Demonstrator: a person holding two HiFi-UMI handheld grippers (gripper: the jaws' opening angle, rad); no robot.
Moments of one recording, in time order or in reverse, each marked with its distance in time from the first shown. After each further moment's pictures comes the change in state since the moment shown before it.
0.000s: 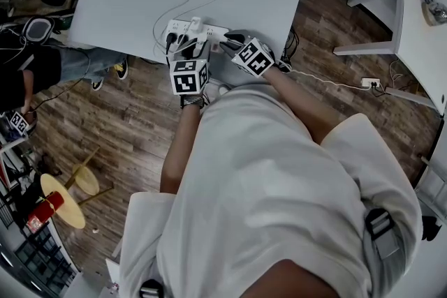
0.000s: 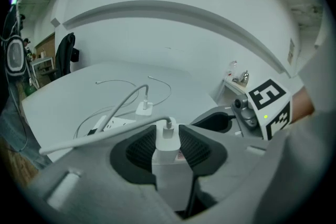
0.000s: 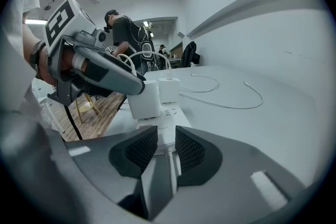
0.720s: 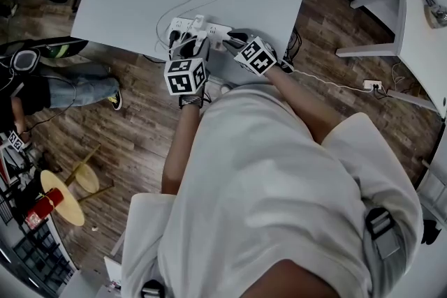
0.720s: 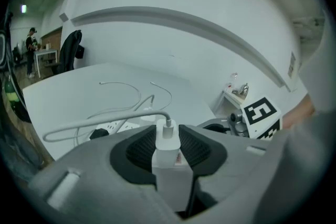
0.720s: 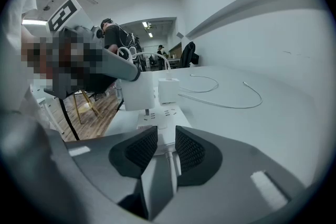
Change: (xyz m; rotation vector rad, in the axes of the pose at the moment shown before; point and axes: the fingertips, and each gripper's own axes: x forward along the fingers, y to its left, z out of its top) left arm -0.017 0.006 0.012 -0.081 -0.069 -0.023; right arm 0.000 0.001 0.000 0.013 -0.001 -0.009
